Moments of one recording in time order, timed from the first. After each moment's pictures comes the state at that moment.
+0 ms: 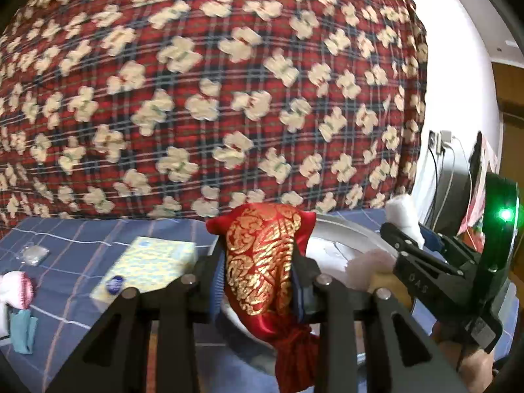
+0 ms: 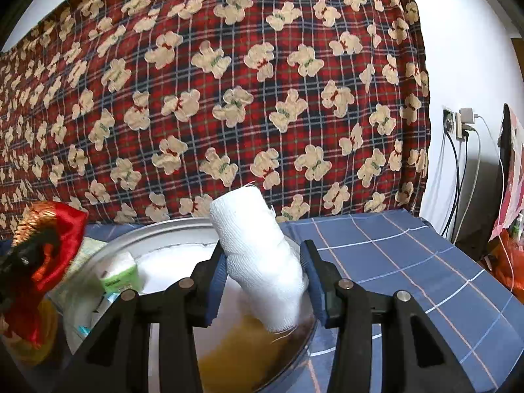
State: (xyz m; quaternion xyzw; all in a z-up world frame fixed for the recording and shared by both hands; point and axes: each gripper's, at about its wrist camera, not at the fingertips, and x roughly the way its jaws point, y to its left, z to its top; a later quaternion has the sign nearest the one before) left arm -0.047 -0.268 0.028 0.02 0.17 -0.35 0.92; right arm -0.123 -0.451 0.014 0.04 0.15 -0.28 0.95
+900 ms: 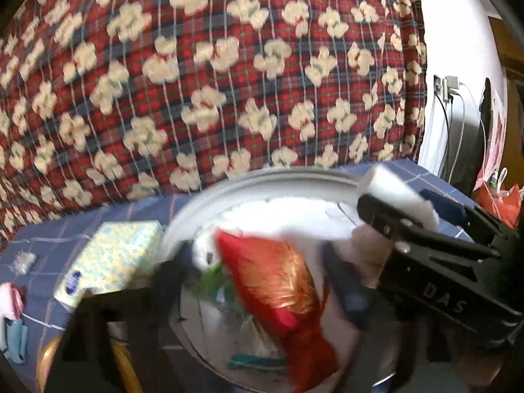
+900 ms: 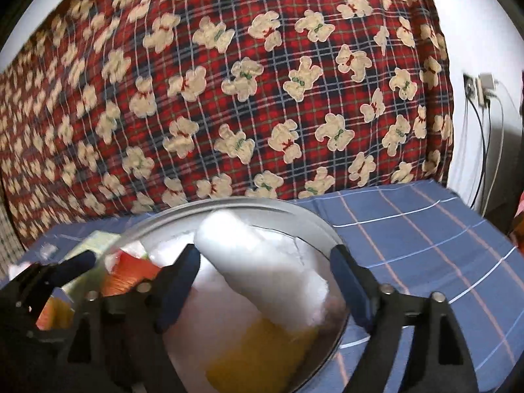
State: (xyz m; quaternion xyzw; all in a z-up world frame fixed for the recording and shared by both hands) left arm -0.036 -0.336 -0.004 0.11 0.22 -0.33 0.91; right arm -0.110 -0.464 0.003 0.11 0.18 -0.22 0.95
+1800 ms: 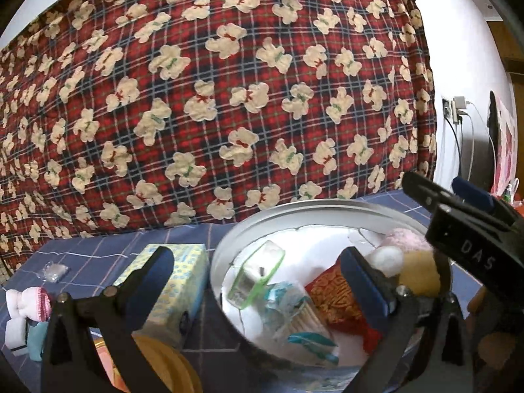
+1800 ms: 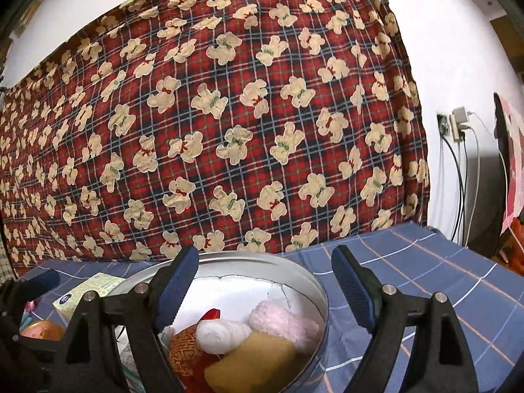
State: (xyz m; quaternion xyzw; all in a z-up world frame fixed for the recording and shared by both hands) left arm -0.054 -0.296 0.009 0.09 0.13 -0.29 0.94; right arm -0.142 -0.444 0.021 0.07 0.06 -0.26 0.96
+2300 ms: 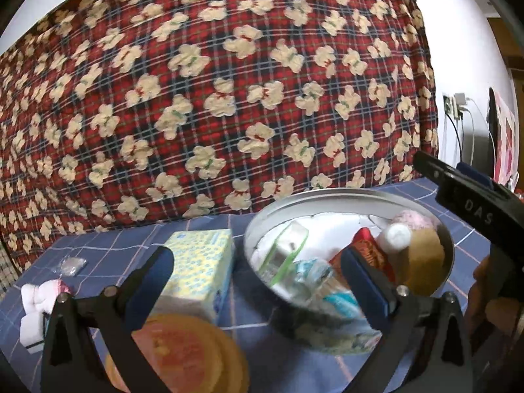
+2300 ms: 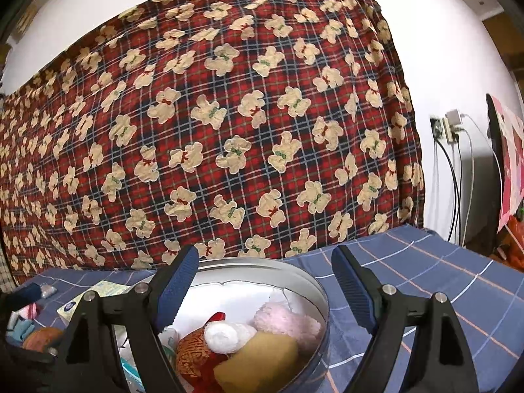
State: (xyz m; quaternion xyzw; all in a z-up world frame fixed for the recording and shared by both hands) left arm -0.061 -0.258 0.007 0.09 0.14 -0.29 0.94; right arm -0.149 -0.433 0.023 0.07 0.04 -0.27 0.96
